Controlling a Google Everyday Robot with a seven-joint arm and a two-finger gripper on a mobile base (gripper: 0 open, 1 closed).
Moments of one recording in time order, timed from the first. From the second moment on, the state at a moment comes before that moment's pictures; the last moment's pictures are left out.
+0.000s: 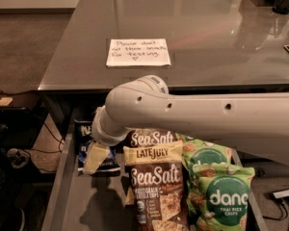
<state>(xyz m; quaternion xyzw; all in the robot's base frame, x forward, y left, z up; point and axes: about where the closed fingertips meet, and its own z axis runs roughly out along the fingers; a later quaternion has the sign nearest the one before) 0.486 0.143 0.721 -0.66 0.68 0.12 0.28</state>
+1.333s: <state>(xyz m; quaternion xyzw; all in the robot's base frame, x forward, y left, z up) 0.533 0.161 0.650 -0.72 0.61 0.21 0.26</state>
